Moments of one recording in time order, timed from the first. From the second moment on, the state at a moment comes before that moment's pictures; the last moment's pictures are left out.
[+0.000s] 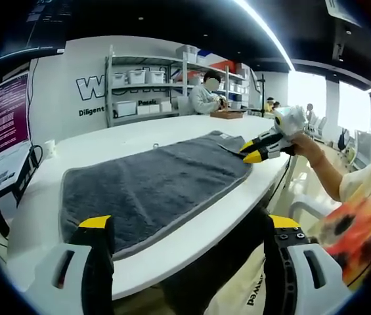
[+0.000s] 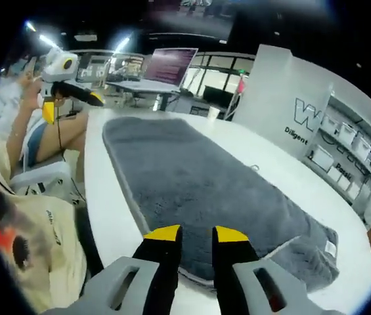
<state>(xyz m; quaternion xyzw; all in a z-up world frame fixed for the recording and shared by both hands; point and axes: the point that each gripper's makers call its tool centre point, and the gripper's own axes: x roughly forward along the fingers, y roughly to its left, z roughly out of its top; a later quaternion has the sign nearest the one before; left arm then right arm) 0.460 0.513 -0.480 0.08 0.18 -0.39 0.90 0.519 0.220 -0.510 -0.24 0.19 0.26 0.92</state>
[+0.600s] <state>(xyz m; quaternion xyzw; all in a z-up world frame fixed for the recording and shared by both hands) 0.461 0.515 -0.478 0.07 0.18 -0.39 0.90 0.589 0.108 -0.527 -0.25 0.27 0.13 0.92</state>
